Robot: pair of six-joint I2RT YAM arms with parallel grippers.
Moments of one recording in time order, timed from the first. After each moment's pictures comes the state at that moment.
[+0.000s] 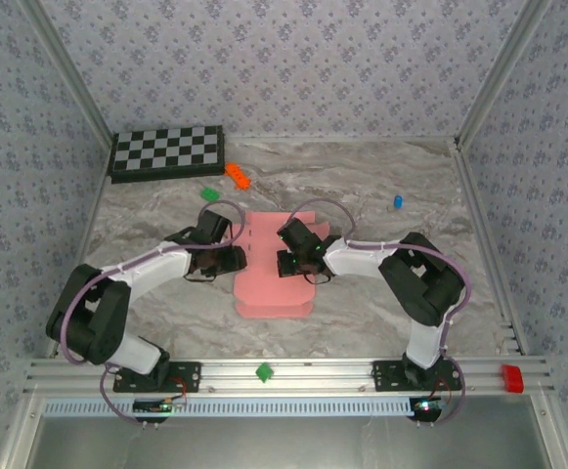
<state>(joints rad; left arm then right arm) -0.51 1.47 0.78 -0.42 0.08 -0.67 0.81 1.82 1.01 -0.19 -0.01 0.57</state>
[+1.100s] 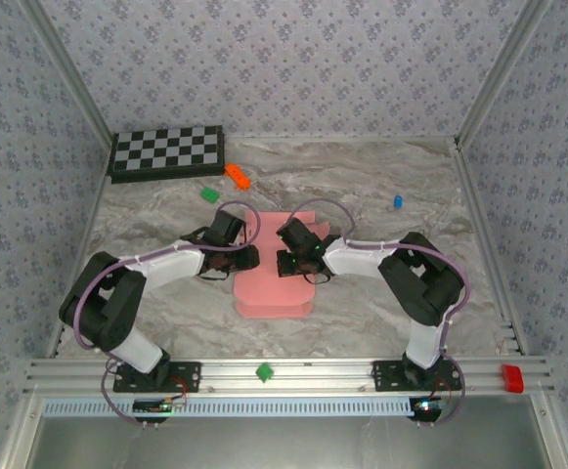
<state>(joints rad) -0.58 1.56 0.81 -0.28 0.08 -0.64 0.81 1.83 1.02 -0.20 -0.01 0.58</state>
